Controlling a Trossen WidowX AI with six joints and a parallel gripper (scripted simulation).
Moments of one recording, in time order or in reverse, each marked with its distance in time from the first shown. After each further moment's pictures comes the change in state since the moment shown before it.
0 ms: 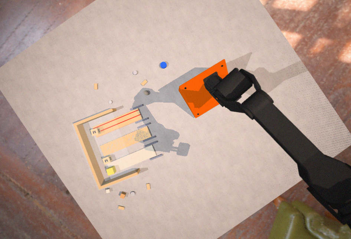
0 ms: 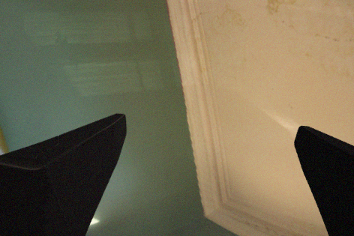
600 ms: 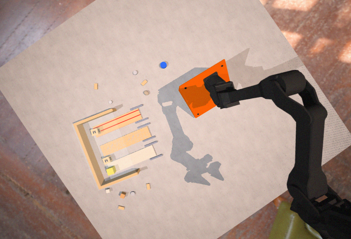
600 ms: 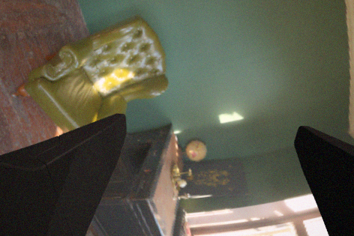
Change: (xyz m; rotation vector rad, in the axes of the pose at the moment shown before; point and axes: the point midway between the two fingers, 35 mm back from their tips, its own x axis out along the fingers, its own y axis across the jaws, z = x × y) arm -0.092 0.242 -0.120 0.194 0.493 0.630
